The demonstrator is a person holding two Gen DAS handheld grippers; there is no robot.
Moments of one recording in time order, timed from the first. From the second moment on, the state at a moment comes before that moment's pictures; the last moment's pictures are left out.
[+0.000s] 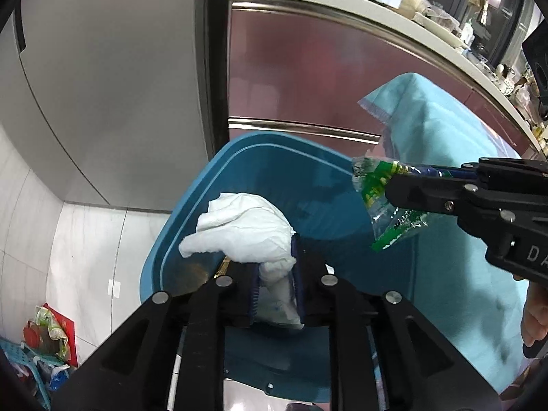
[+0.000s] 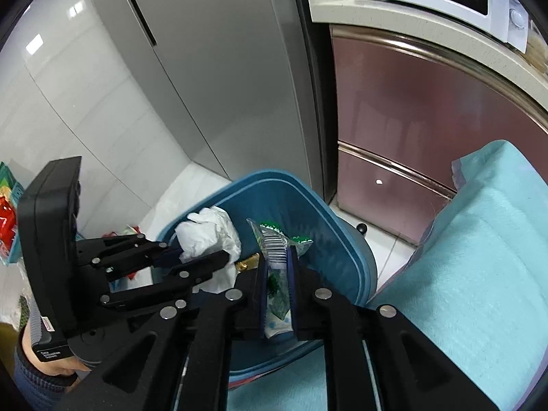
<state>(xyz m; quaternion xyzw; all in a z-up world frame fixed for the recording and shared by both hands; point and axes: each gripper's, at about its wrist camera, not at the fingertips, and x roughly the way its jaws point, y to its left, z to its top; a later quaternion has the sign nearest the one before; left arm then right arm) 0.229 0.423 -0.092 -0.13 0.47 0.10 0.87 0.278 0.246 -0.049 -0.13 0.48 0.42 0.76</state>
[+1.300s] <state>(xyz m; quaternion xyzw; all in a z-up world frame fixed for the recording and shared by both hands) 0.082 0.264 0.024 -0.14 0.30 0.05 0.94 0.159 0.002 0.038 0.03 0.29 0.40 0.87</state>
